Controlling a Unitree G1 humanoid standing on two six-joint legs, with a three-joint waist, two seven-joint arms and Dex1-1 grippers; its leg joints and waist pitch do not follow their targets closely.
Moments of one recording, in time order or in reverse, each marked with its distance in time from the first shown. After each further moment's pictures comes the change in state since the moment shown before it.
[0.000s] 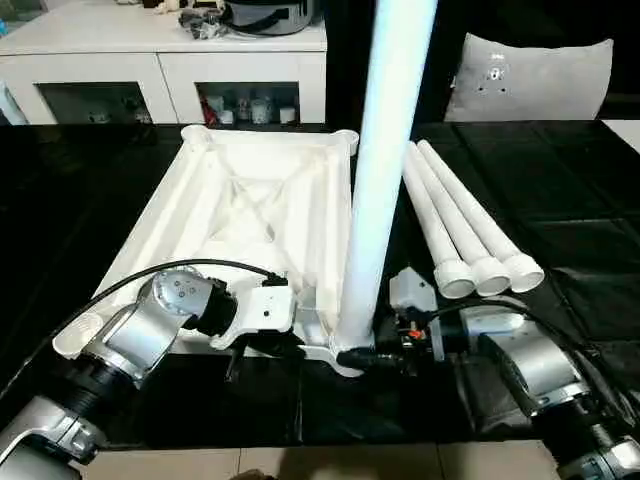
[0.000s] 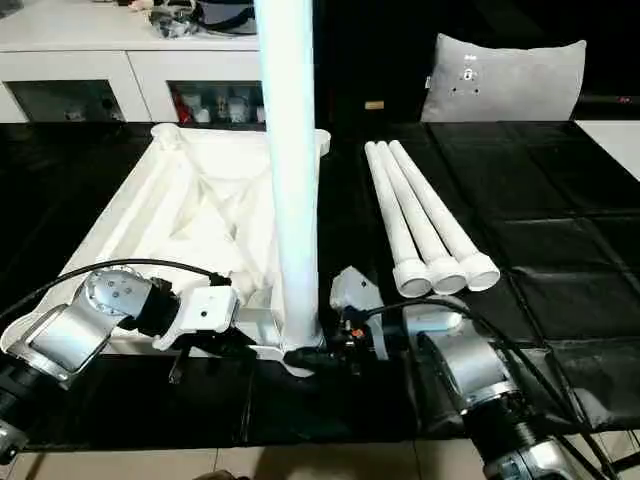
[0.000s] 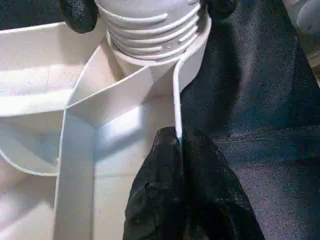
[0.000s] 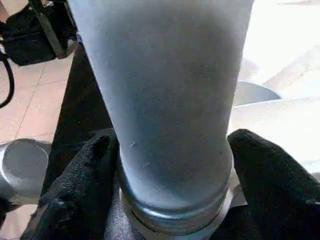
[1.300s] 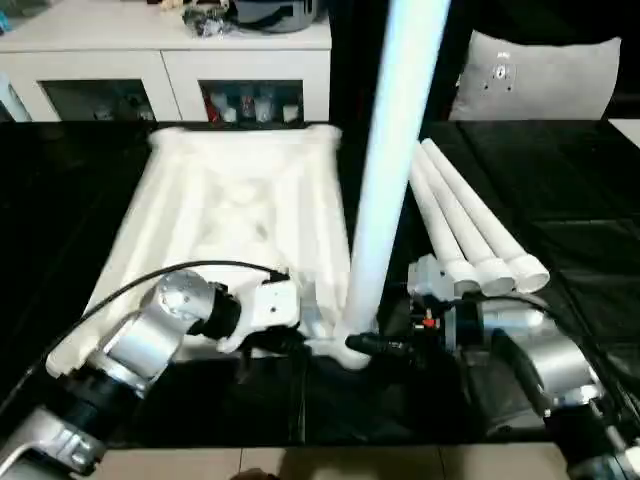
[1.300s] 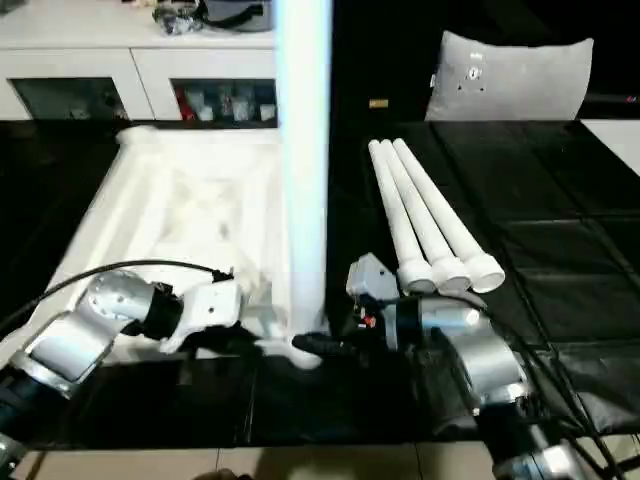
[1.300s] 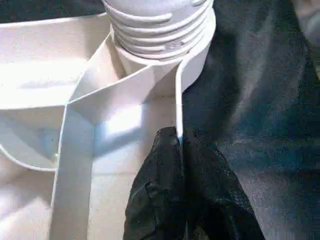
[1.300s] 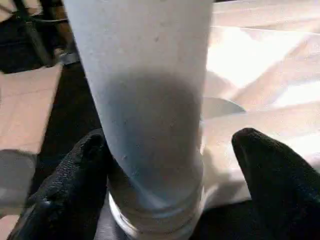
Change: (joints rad) left arm 0.026 -0.001 0.006 -0.081 0.001 0.101 0.028; right arm 0.001 -0.018 -0.049 -0.024 0.028 -0.021 0.021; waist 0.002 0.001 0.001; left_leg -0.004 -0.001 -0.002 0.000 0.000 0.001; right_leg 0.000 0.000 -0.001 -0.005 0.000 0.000
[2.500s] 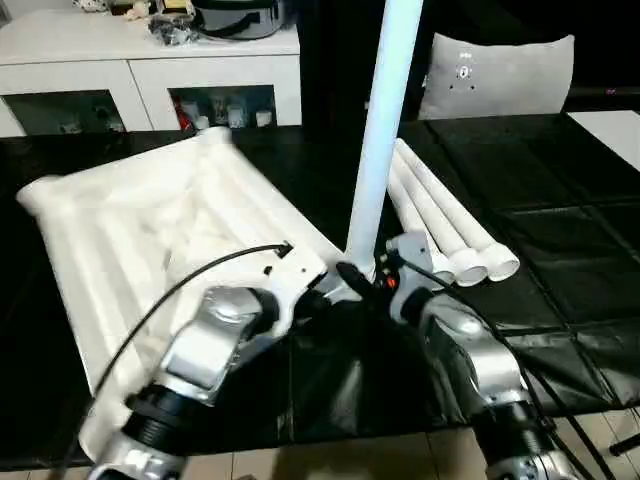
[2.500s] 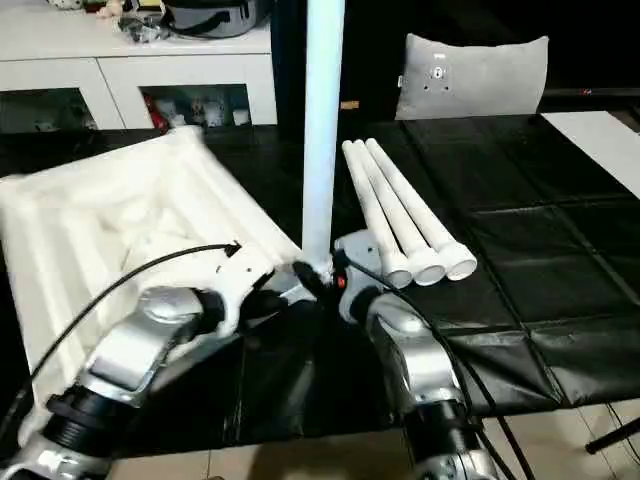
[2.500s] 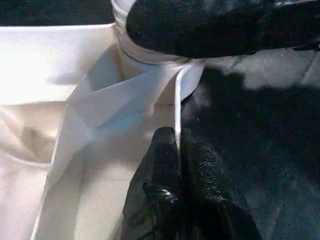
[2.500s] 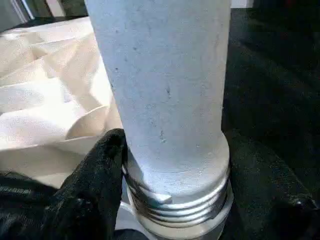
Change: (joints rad) left arm 0.066 -0.398 0.169 -0.101 0.051 0.542 0.597; right arm -0.002 0.370 -0.163 0.083 -0.094 0.129 -0.784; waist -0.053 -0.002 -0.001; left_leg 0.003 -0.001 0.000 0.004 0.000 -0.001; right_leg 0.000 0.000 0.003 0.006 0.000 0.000
